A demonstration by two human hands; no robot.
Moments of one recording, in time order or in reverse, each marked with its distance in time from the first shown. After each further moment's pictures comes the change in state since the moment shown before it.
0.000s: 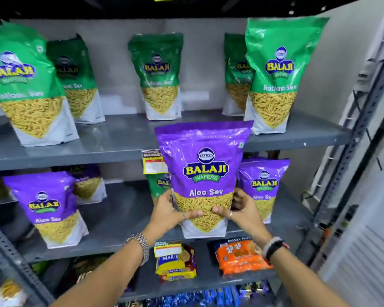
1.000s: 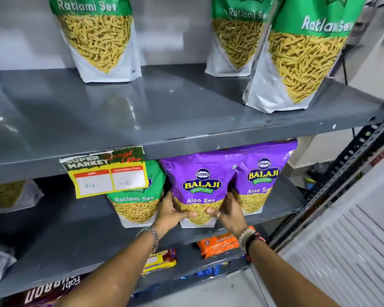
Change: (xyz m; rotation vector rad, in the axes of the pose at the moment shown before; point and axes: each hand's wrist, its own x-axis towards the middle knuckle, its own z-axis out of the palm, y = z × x) left_hand 0.143 -0.165 0.063 0.075 -0.188 -0.270; right_hand 0.091 0.158 -0.026 -0.217 0.181 0.364
